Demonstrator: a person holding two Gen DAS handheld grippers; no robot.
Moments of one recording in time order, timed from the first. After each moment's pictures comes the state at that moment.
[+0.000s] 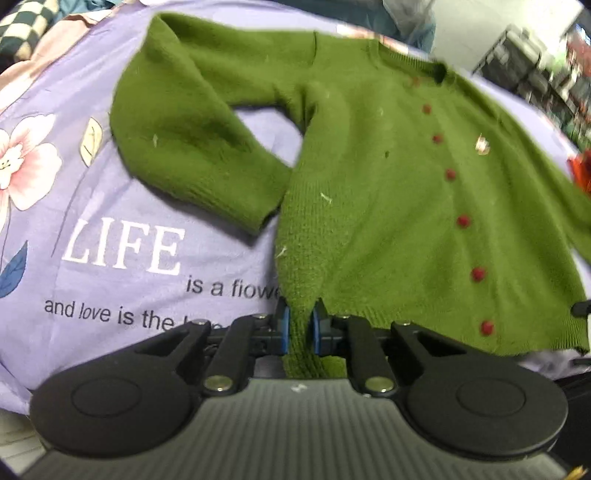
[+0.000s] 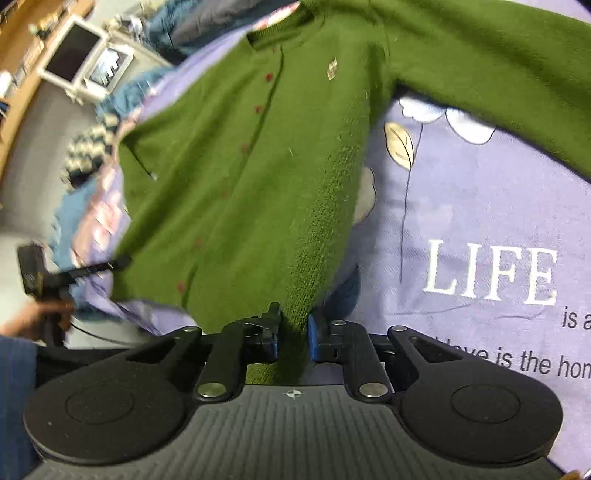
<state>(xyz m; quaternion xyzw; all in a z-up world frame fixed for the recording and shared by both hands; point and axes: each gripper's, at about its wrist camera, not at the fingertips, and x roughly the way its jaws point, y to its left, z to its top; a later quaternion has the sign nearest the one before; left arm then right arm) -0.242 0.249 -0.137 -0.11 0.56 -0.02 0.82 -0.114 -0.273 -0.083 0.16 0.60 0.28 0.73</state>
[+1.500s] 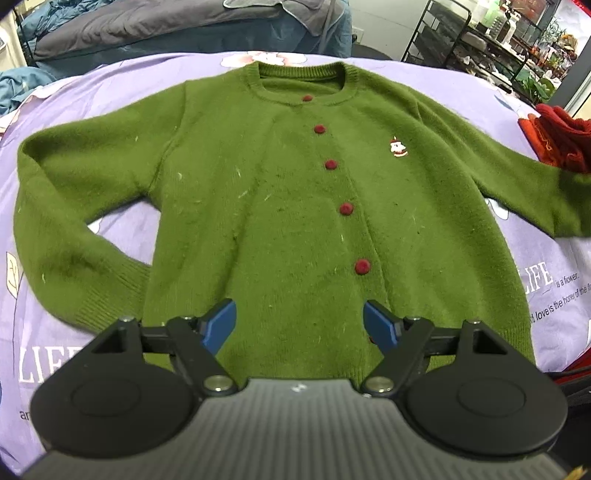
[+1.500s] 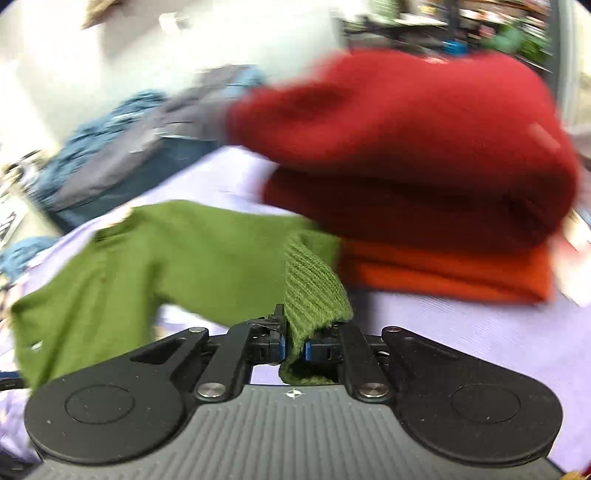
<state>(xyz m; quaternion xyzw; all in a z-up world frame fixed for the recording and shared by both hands) -0.174 0.137 -0.080 -0.03 0.53 -0.09 0.84 -0.096 -0.458 -0.027 0.18 0.41 0.06 0.89</state>
